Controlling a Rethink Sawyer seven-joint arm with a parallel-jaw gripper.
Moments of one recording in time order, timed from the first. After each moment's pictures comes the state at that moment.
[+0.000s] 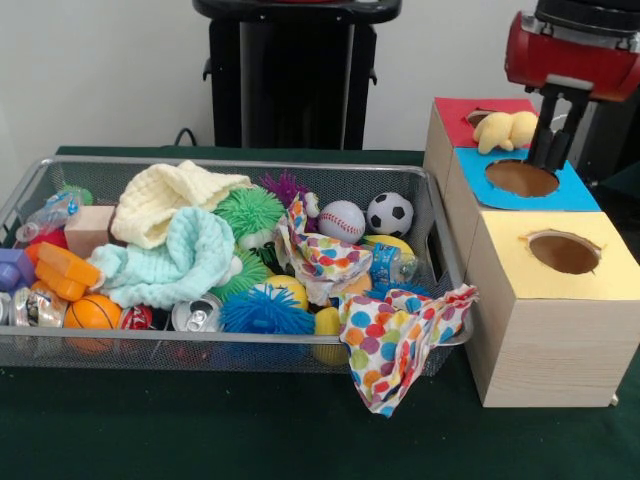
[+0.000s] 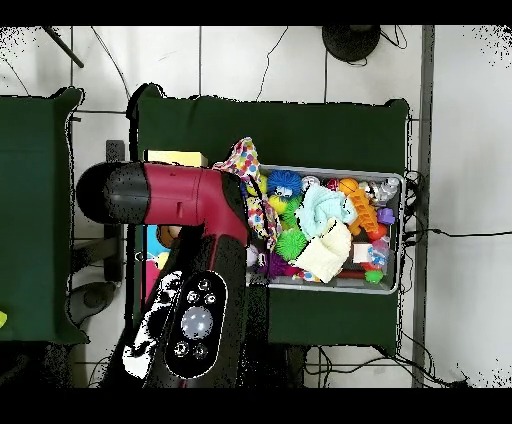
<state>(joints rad) 0.22 -0.58 -0.30 1.34 0.20 0.74 1.93</state>
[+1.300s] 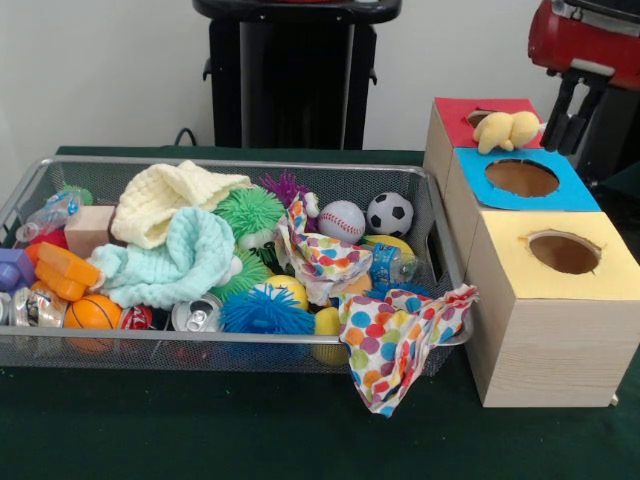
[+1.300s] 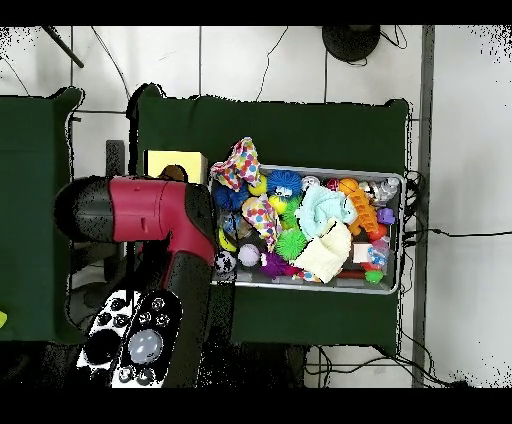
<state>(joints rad) 0.33 -0.57 -0.40 1.34 0.20 0.74 1.93</state>
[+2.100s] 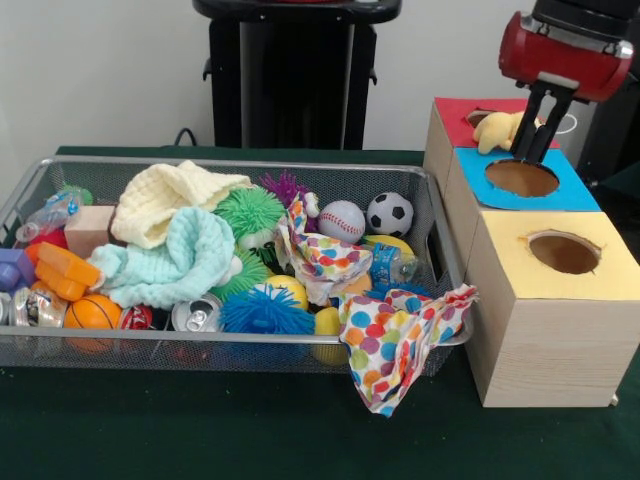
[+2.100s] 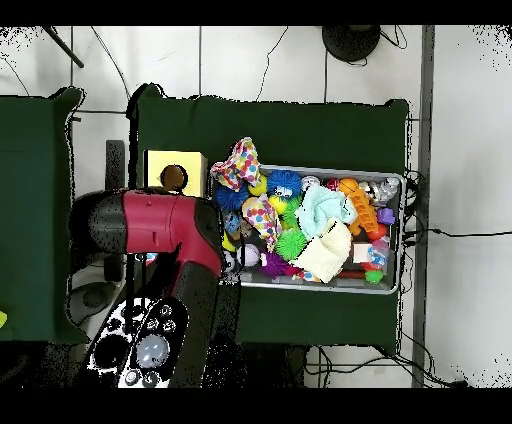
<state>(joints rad) 0.34 -0.56 -0.42 1.42 0.20 0.67 1.93</state>
